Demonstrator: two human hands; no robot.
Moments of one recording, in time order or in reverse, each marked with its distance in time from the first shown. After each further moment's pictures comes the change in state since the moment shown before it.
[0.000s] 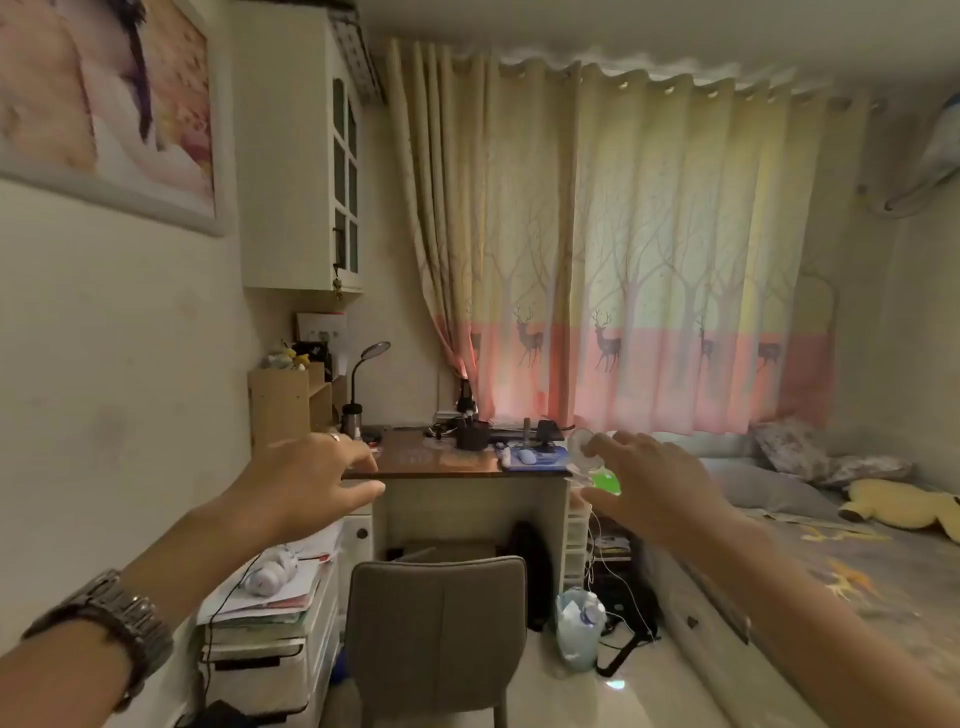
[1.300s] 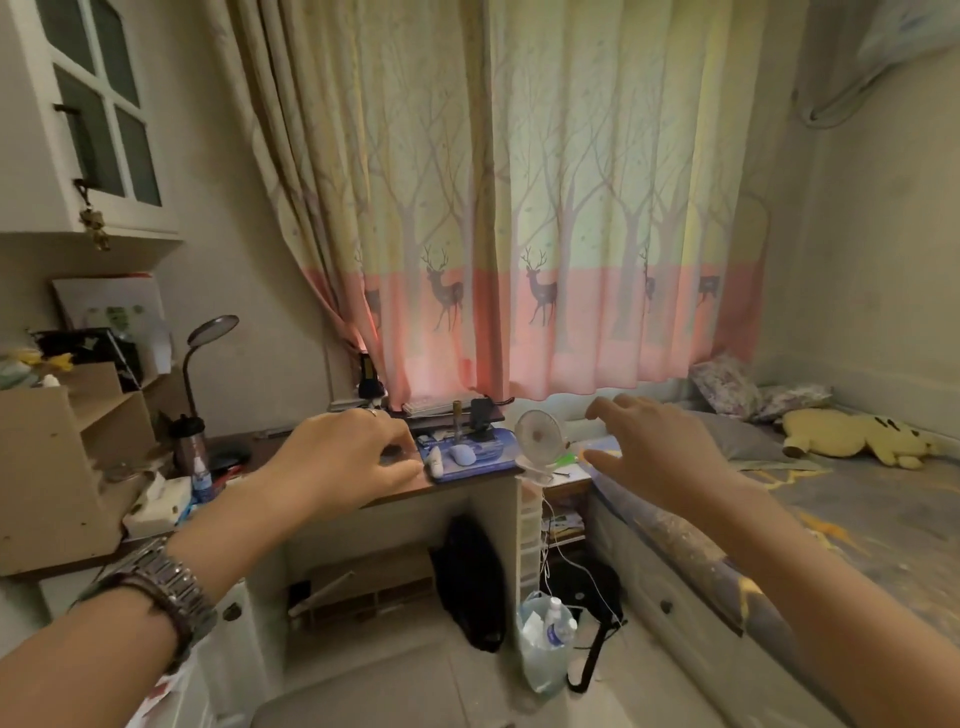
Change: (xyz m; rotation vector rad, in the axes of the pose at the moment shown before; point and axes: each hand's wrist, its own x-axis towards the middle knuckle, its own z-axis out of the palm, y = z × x) left_hand 0.445 -0.042 0.235 -0.036 -0.084 0.316; right_hand 0.338 0.149 0.245 -0.060 0.013 0.226
